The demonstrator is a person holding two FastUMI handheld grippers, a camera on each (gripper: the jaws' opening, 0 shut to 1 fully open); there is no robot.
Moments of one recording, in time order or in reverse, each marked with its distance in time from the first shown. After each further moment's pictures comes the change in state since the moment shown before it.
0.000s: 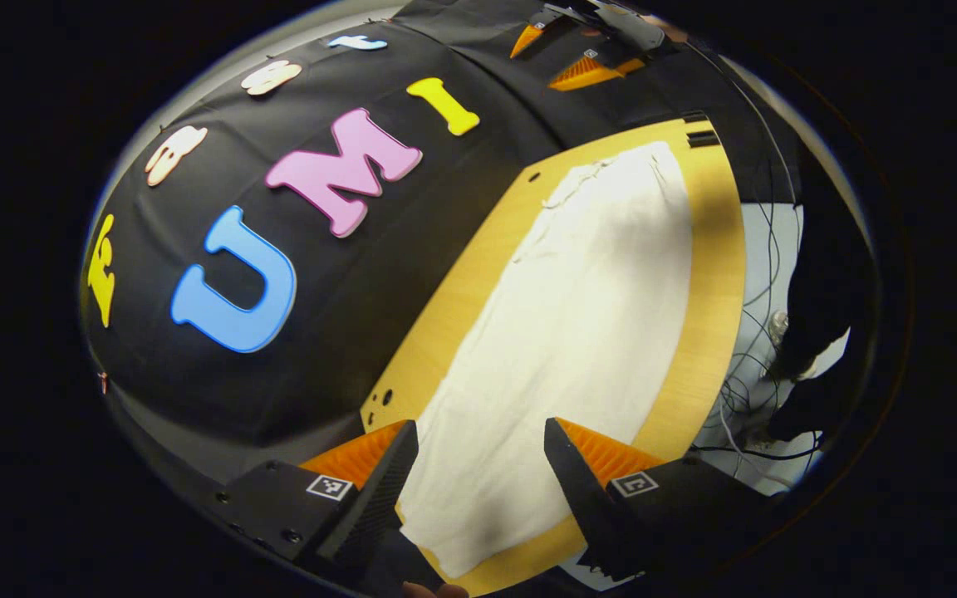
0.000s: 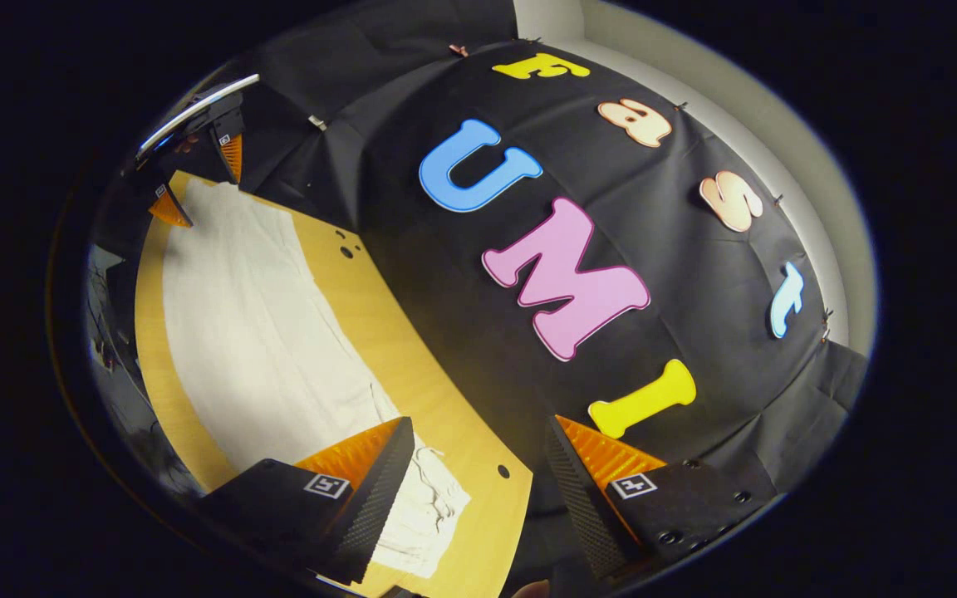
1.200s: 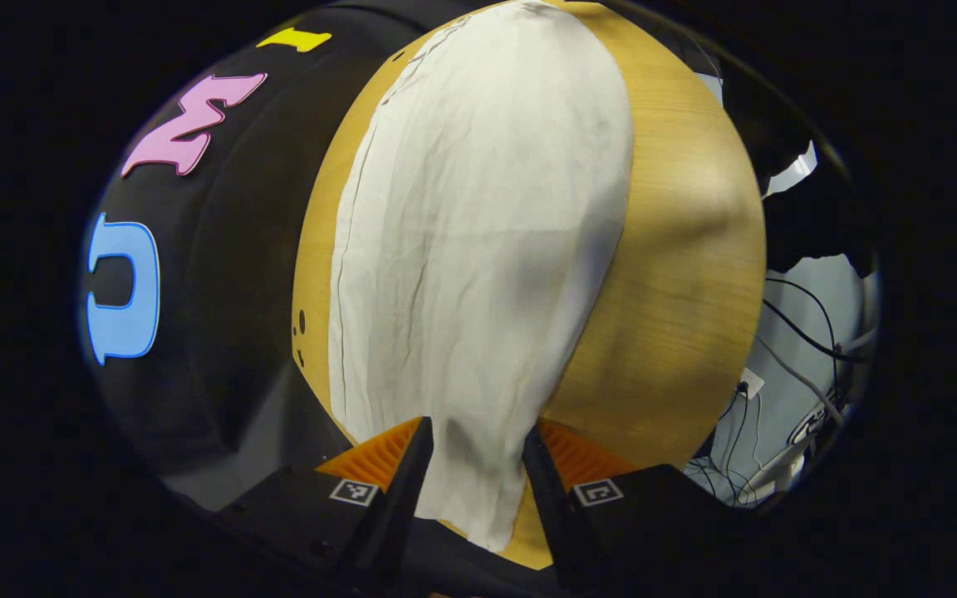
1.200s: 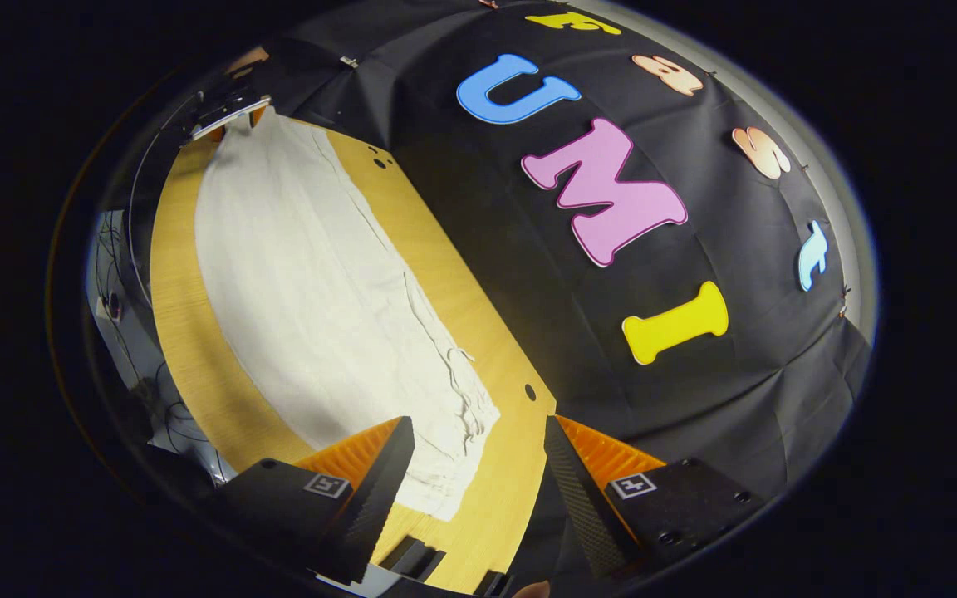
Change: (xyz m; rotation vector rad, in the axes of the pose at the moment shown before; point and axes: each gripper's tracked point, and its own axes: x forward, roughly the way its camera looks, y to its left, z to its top) left arm 0.076 -0.003 -0.159 0.311 0.409 -0.208; right arm -0.022 0.044 -0.135 -0.034 0.248 0.064
